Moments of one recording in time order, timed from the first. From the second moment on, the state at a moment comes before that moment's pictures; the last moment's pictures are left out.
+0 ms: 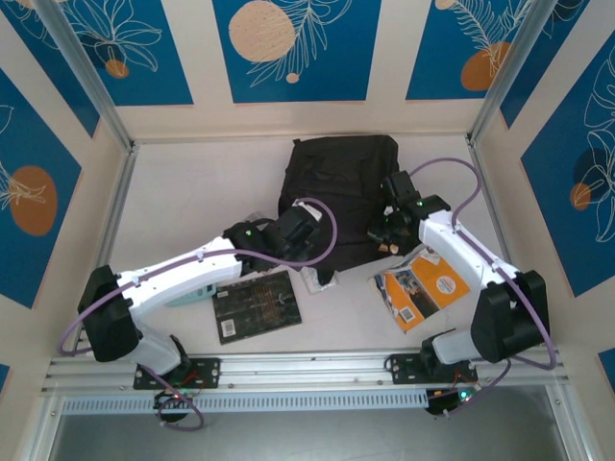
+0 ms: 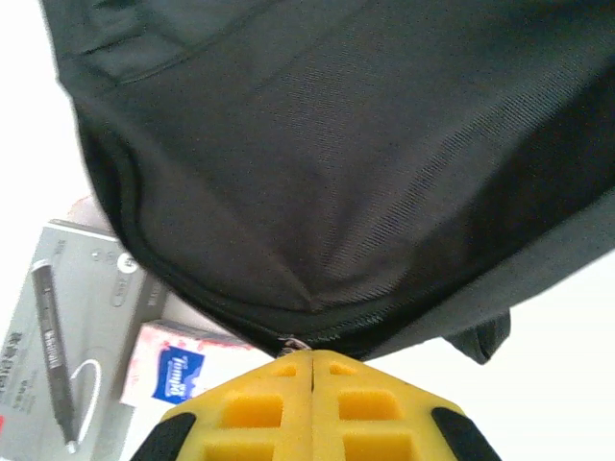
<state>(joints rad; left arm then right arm) -1.00 1.50 1.26 -0.72 -0.36 -0.26 0.33 1.42 1.10 -0.82 -0.10 0.69</state>
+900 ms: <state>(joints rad) -1.05 1.62 1.45 -0.73 -0.27 -0.31 0.32 1.18 1.05 -0.90 -0.20 1.05</state>
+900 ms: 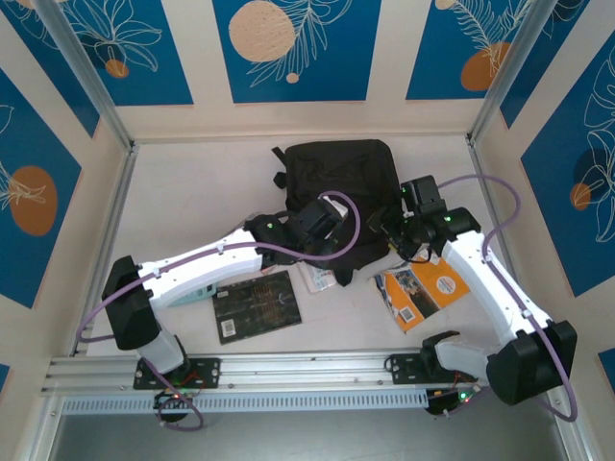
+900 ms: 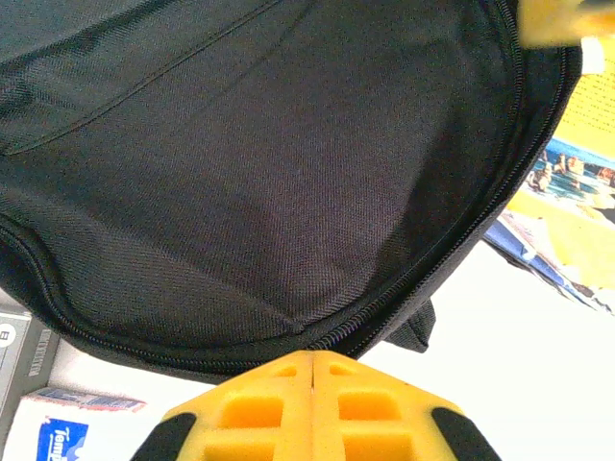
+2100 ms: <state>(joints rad) -1.05 1.63 1.39 -0.73 -0.47 -0.22 0.48 1.34 1.01 -0.89 -0.15 1.30</state>
